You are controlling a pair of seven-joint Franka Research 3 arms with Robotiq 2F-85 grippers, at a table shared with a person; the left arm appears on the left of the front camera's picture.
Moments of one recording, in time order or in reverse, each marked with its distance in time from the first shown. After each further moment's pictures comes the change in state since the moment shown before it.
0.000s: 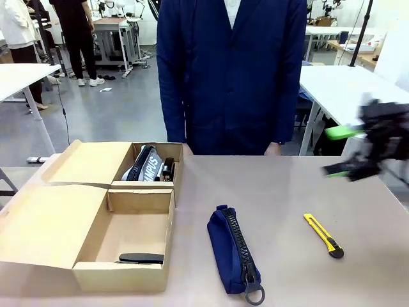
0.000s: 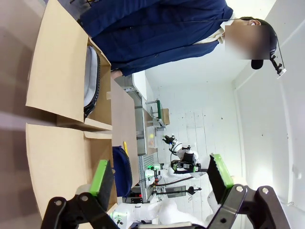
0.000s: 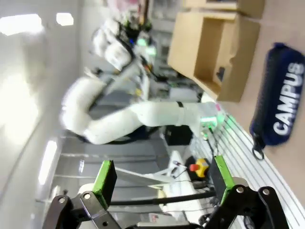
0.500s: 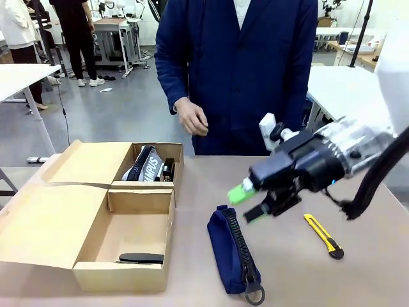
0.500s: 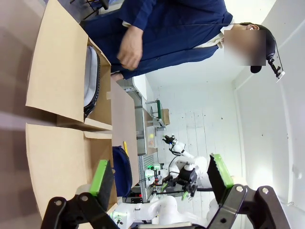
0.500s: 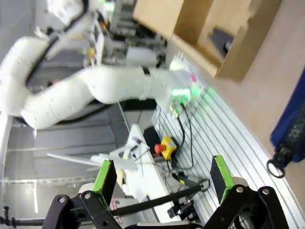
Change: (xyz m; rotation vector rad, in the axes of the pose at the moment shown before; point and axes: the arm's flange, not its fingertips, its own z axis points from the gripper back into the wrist) left arm 0.000 0.000 0.000 0.000 0.001 0.000; right arm -0.021 0.023 -0.196 -0.267 0.230 0.129
